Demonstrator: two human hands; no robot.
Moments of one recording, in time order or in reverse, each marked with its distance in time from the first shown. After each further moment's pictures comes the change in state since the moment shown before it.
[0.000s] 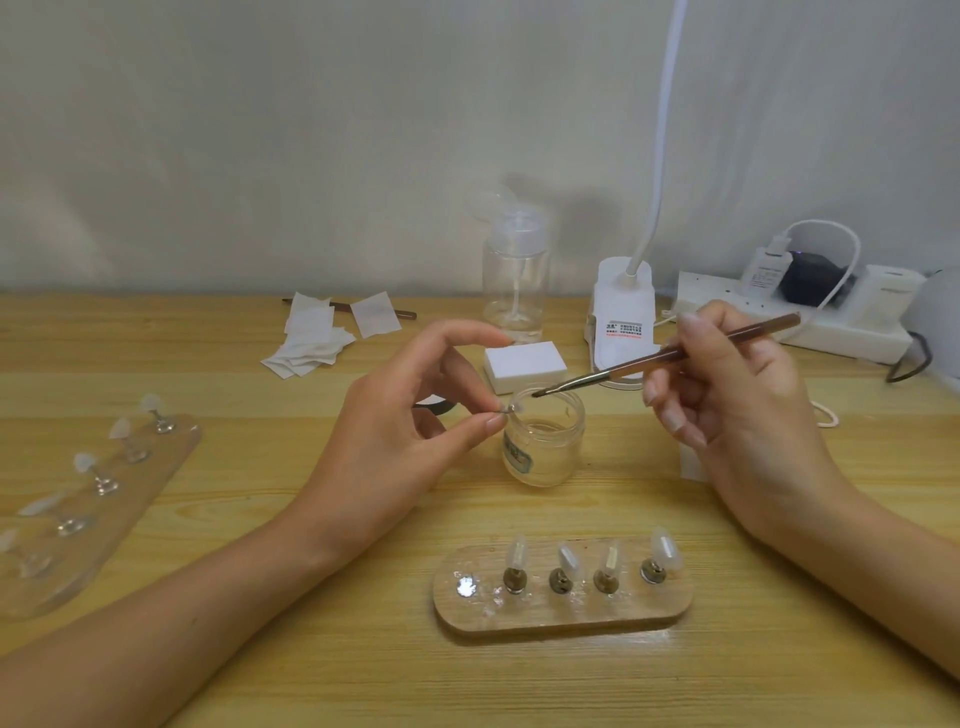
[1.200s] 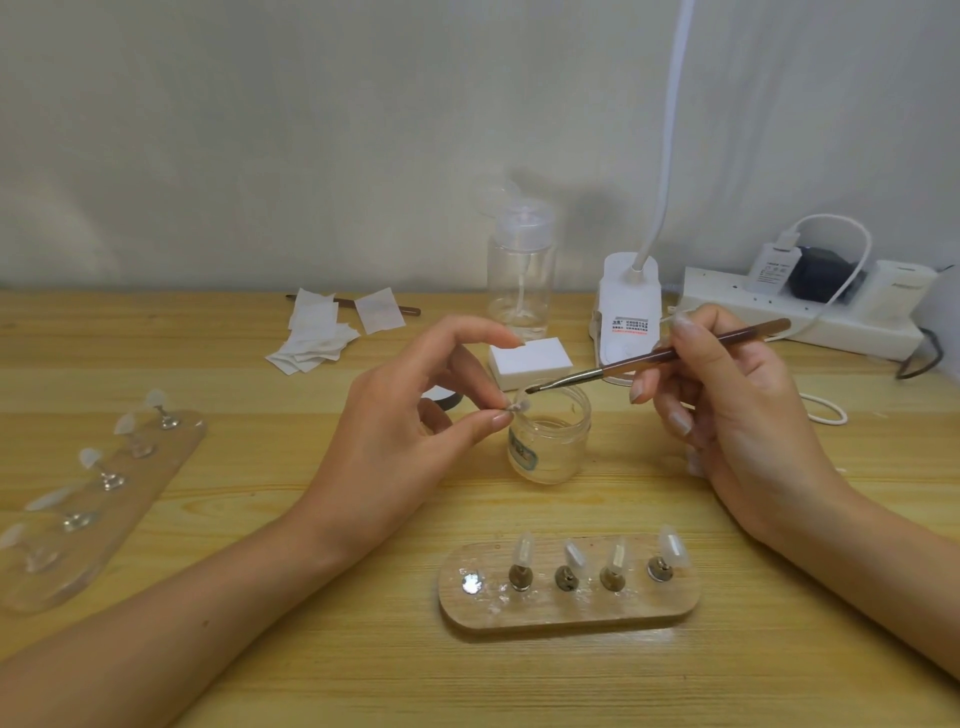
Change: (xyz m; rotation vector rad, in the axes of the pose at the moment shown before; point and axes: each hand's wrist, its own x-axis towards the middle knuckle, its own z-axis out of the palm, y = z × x) left_hand -0.001 0.004 0.001 0.072 0.022 0.041; right_hand -0.002 0.002 0.003 -0.116 0.011 0.056
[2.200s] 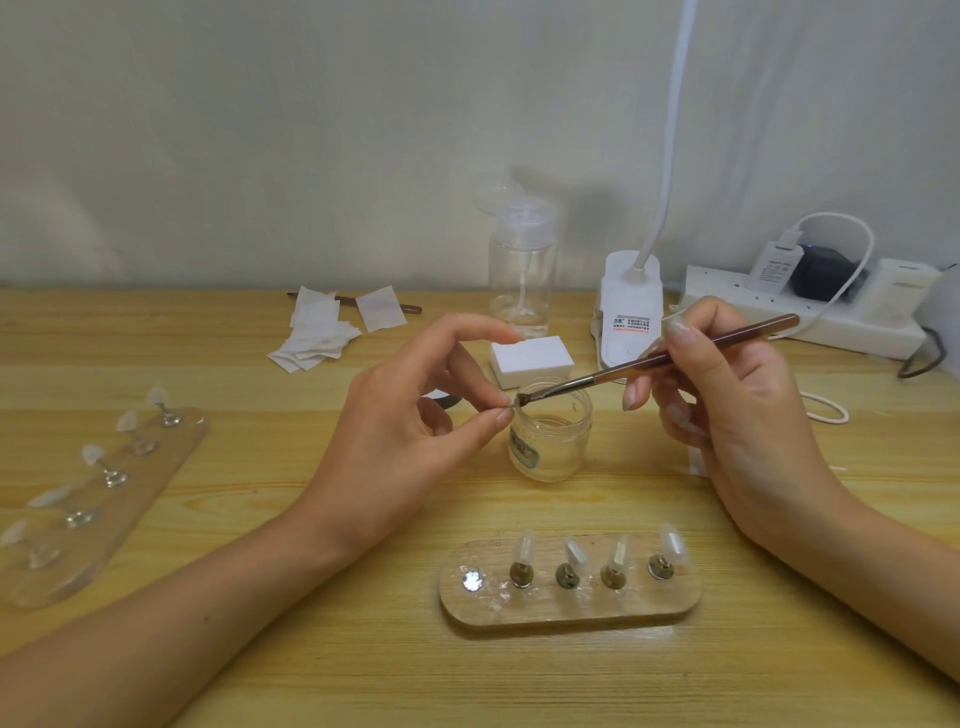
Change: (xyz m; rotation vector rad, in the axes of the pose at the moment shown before) left_hand -0.001 -0.002 -0.001 -0.021 0.009 0.000; right_hand -0.003 -0.001 0.002 -0.021 -0.041 -0.096
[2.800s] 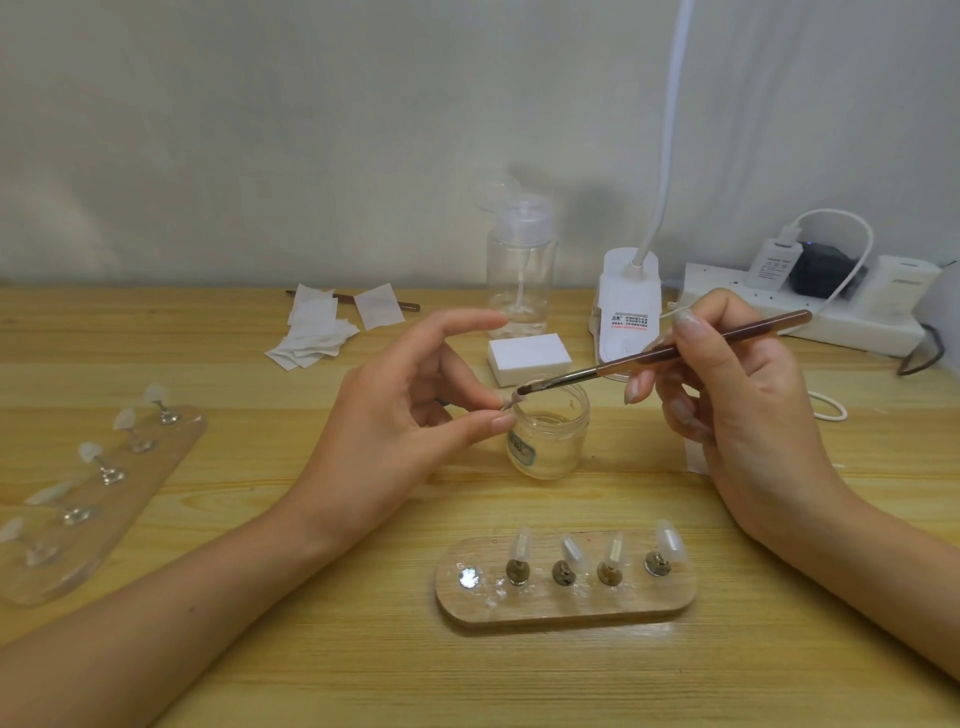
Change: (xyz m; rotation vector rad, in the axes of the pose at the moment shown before) left_hand 0.001 0.003 0.000 -0.142 -0.018 -0.096; right_hand 0.000 0.000 -0.001 0.018 0.000 -0.036
